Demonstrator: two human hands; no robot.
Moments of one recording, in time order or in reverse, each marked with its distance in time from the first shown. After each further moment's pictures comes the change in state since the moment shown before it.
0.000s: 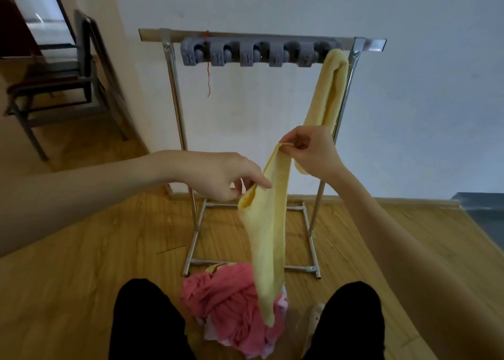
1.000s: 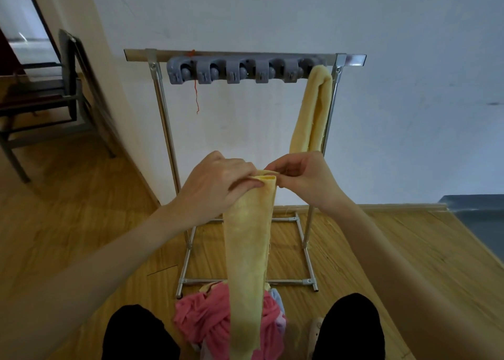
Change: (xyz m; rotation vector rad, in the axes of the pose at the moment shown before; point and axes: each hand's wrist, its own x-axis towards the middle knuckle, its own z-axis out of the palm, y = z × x) left_hand 0.014 -0.005 0.032 0.193 0.876 0.140; right_hand -0.031 -0.024 -0.008 0.331 -0.135 0.002
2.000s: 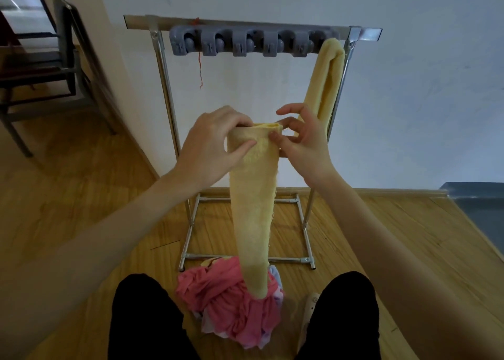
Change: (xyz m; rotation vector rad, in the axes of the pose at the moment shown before) left_hand 0.000 -0.007 -0.006 -0.023 0.208 -0.210; right_hand 0.014 -0.001 0.024 0.107 0.211 0.012
